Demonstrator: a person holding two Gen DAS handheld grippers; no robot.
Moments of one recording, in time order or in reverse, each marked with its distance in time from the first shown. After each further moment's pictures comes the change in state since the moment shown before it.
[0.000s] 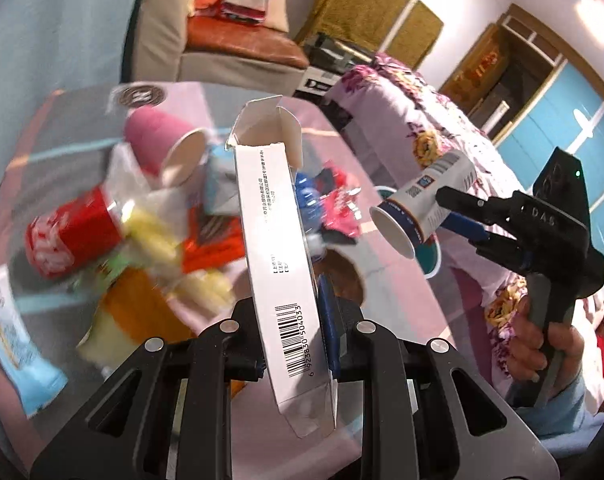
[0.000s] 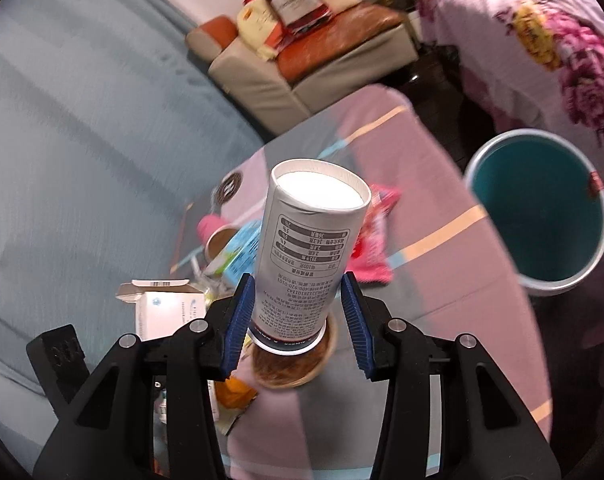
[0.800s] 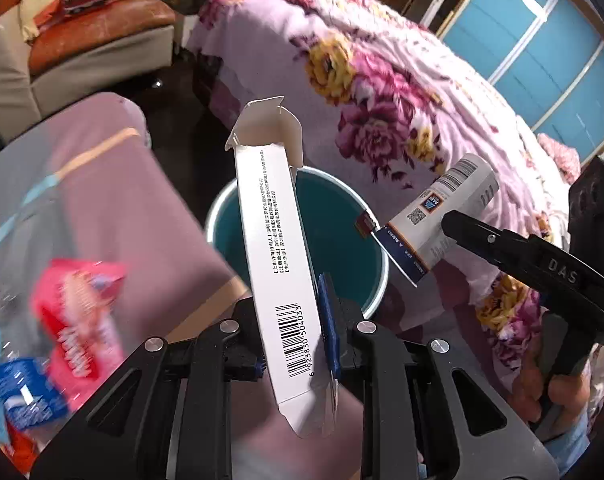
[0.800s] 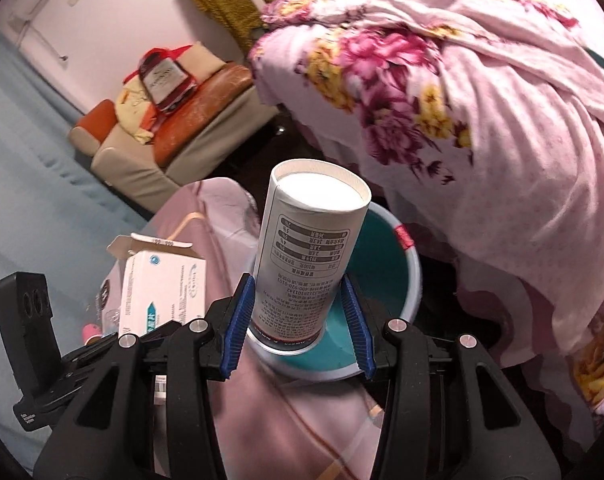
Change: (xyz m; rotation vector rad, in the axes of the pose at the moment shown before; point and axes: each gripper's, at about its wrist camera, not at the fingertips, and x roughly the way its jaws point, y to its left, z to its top) left arm 0.233 -0.211 0.082 0.328 0.275 -0.095; right arm -0.074 -0.212 0.060 0.227 -0.179 -0.283
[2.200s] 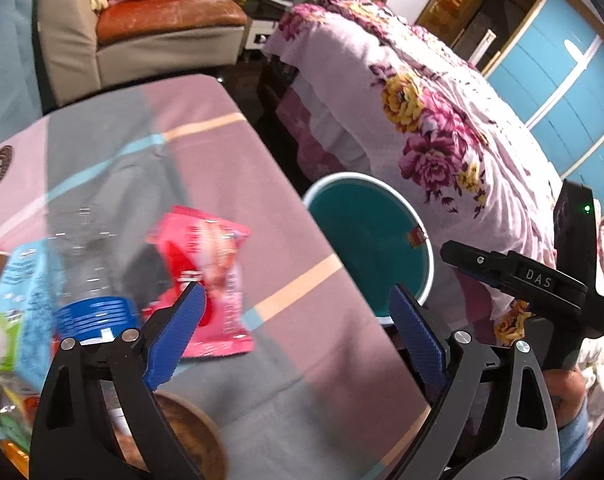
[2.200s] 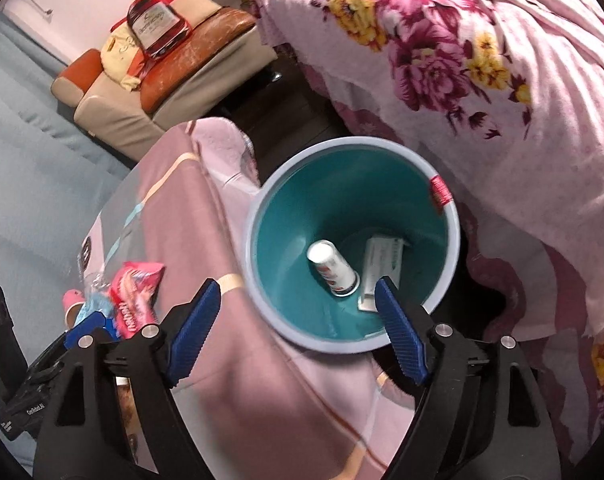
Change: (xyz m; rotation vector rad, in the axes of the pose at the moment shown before) left arm -0.071 0.079 -0.041 -0.173 -0.085 0.103; right arm 0.043 0.056 -0.020 -0.059 0.201 -0.053
